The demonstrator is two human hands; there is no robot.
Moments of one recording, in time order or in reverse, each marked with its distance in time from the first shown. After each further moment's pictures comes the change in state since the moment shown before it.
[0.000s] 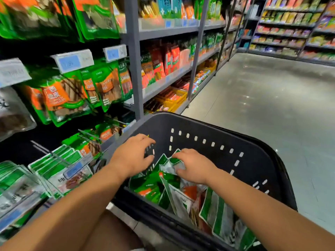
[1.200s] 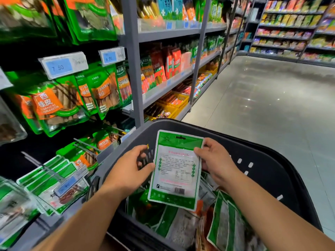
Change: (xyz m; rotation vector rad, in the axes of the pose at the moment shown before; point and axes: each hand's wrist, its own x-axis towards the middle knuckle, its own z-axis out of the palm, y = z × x) left_hand -0.001 -0.010 0.019 -0.534 0.106 -0.251; right_hand 0.019 0.024 -0.021 1.349 0.387 0.245
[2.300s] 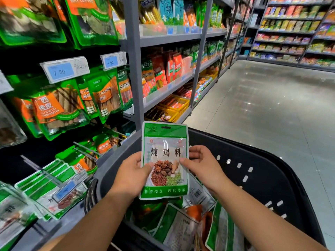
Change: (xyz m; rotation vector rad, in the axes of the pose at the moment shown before) left_hand -0.001 0.017 0.014 -0.574 0.012 -0.178; right_hand -0.001 0.012 0.020 -0.217 -0.003 -0.032
